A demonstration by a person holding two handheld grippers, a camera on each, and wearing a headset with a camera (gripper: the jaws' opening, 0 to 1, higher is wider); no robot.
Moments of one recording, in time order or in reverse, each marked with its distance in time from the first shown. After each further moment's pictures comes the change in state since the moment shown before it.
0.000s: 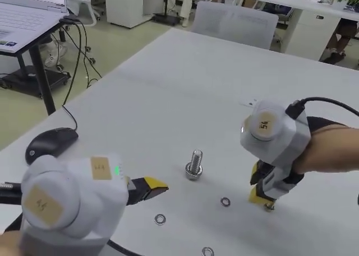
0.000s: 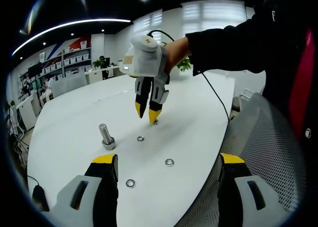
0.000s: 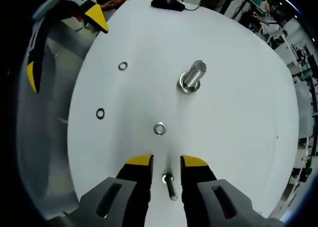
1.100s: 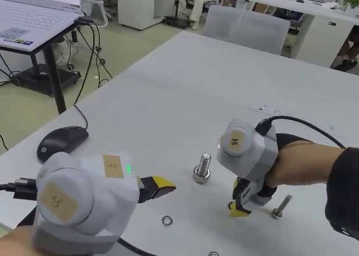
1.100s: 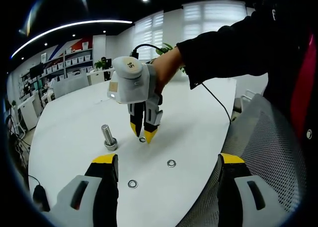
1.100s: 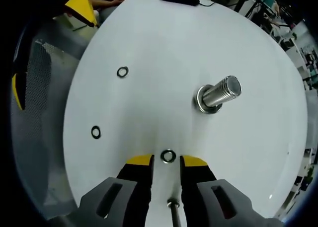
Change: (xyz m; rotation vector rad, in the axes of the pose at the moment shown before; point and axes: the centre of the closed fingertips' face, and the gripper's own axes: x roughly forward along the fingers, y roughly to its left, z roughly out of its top) left arm 0.002 0.005 0.004 -0.002 -0.010 0.014; right arm 0.039 0.006 0.020 -0.034 0.026 0.066
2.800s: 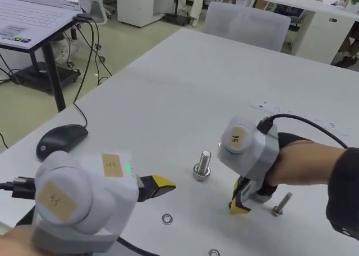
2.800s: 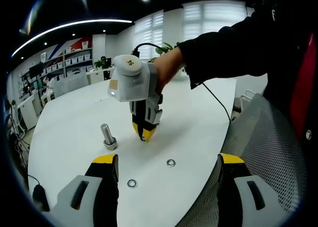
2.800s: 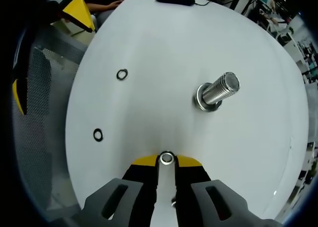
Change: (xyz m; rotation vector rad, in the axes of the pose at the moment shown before) left arm -0.003 -0.003 -0.001 -0.002 0.004 -0.003; right arm -0.005 0.005 0.000 0.044 -0.017 0.007
